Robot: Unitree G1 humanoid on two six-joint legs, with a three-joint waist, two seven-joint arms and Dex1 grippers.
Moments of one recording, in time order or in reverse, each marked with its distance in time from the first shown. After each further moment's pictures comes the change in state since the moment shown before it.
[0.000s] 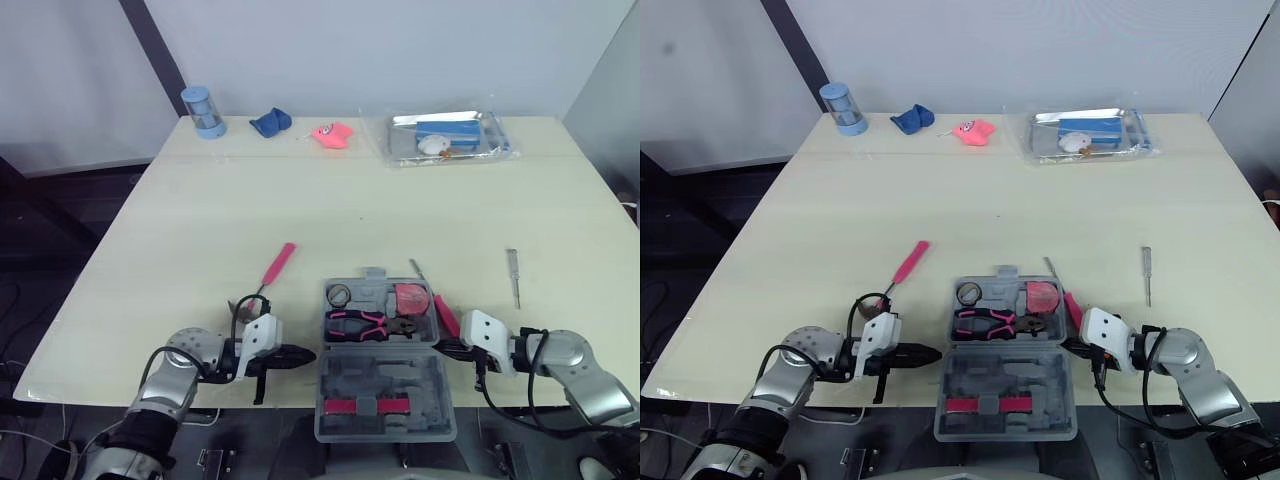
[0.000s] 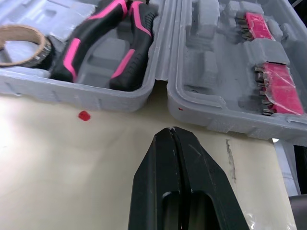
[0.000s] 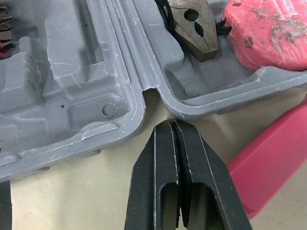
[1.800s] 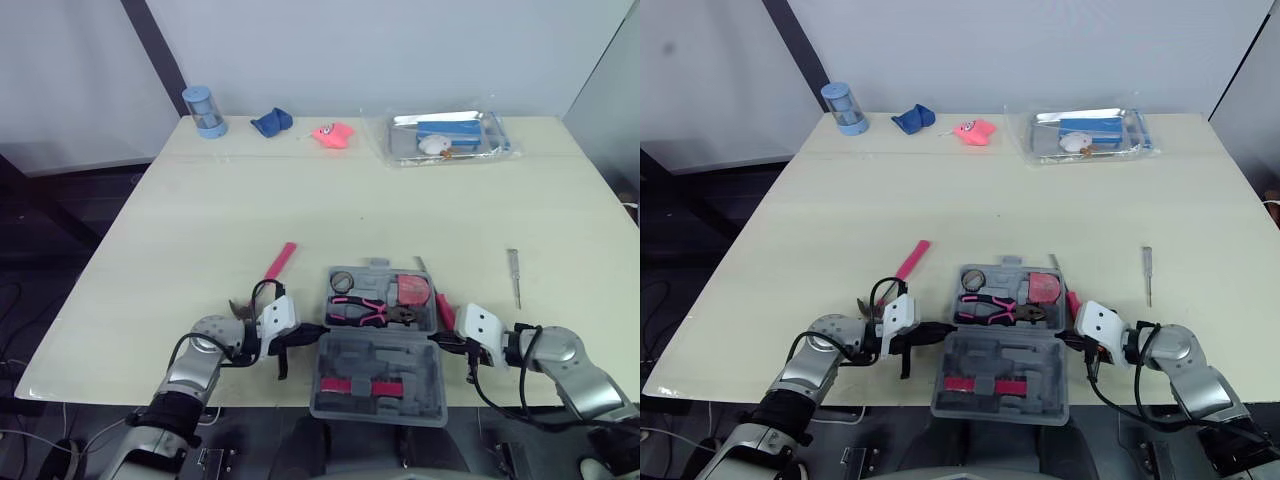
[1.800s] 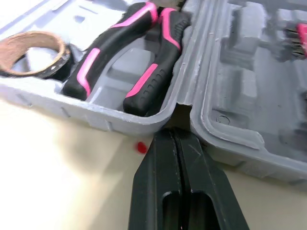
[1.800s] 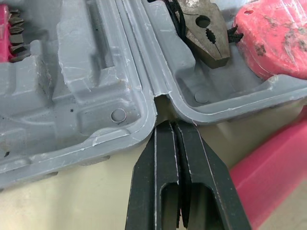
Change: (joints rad) left arm -0.114 -0.090 -0.003 0.059 0.057 0.040 0.161; right arm -0.043 0.046 0.005 0.024 -0.004 0.031 -0.035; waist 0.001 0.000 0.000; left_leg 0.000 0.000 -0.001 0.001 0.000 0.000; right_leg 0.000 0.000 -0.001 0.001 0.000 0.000
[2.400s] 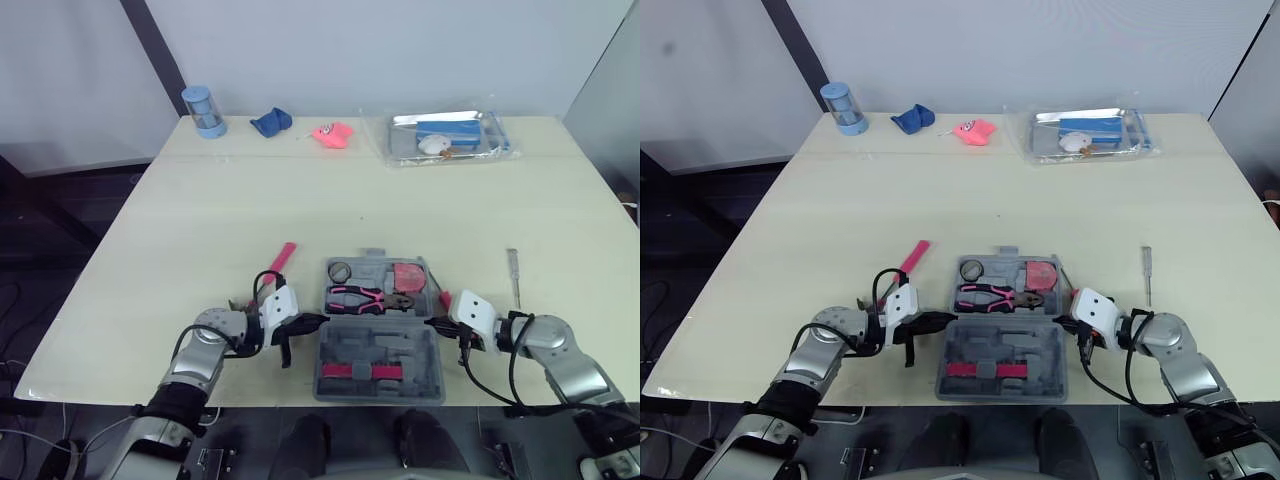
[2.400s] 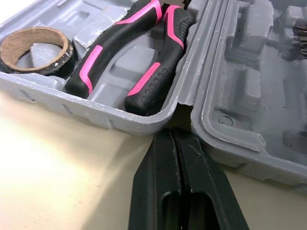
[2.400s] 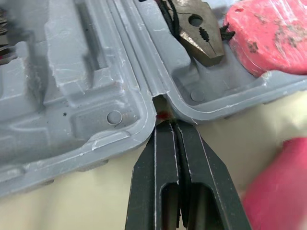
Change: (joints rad) left arm -0.040 -0.021 0.004 0.025 0.020 0.027 0.031; right arm -0.084 0.050 -0.001 0.078 -0.045 -0.004 -0.044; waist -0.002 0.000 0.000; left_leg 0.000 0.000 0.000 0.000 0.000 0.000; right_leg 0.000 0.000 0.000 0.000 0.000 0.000
